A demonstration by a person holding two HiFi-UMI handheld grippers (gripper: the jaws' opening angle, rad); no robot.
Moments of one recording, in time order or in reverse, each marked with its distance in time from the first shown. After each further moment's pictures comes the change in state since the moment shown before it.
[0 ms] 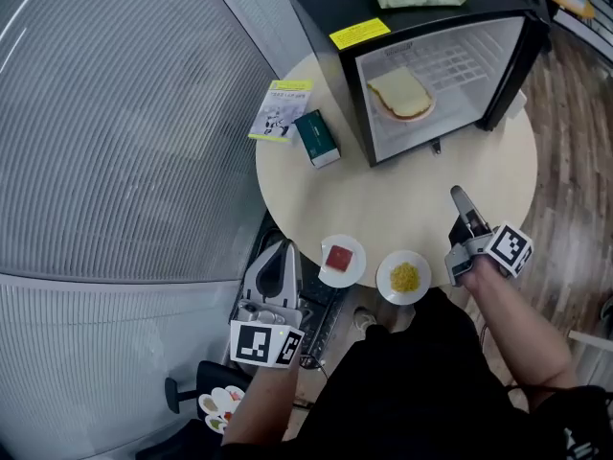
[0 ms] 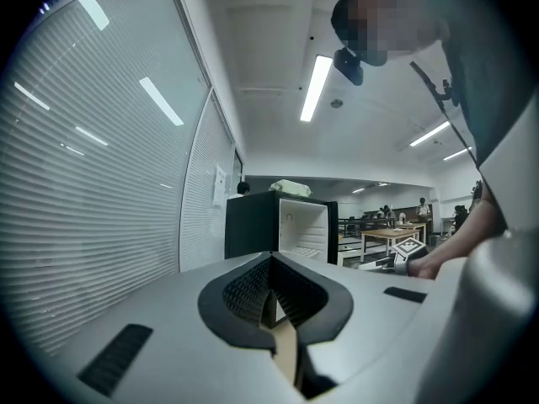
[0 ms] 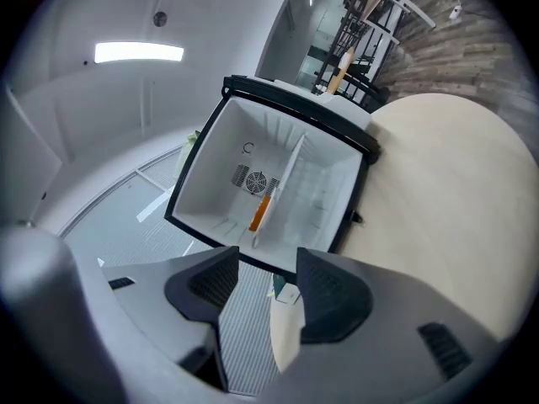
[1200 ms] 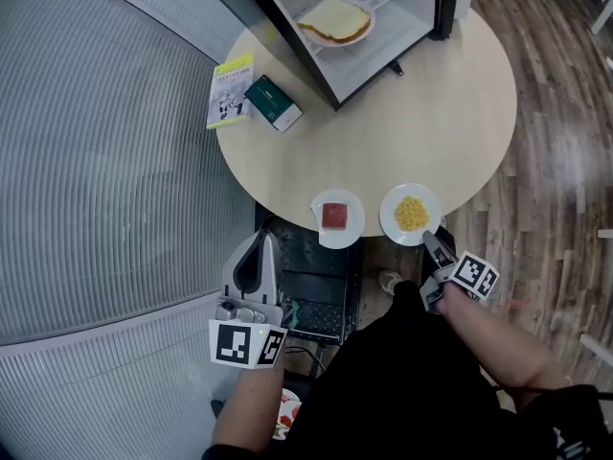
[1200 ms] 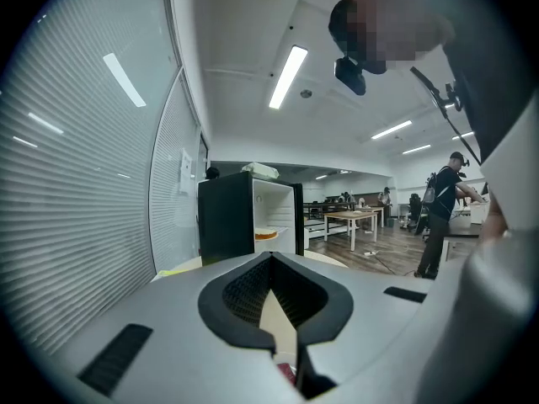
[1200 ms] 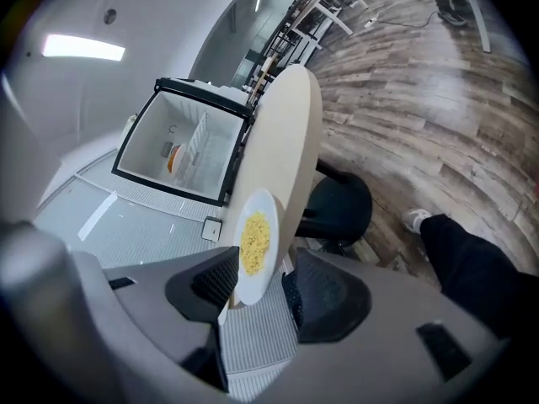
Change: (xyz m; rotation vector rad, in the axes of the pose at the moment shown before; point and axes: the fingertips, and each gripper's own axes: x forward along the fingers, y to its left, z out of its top) left arm -0.043 0.001 -0.045 0.086 0.115 -0.257; right arm -0.163 -0.153 -0.272 0.280 -0.029 -0.433
